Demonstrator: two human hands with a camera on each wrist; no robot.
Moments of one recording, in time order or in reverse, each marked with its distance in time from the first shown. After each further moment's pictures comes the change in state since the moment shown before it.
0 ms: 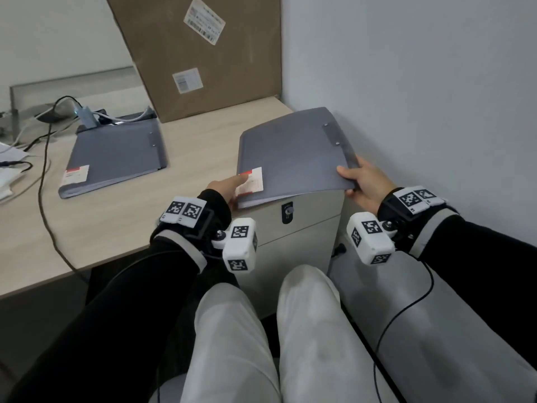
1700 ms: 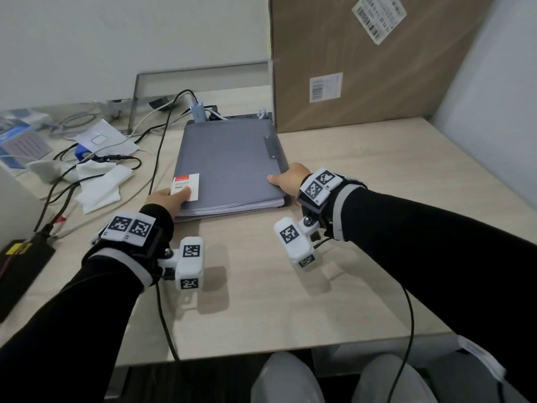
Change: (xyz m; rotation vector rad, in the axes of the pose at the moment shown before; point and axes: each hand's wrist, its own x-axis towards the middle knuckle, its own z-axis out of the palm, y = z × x) left_hand 0.136 0.075 -0.335 0.518 0.622 0.041; right_hand 0.172 0.061 0.406 -1.047 -0.323 0.006
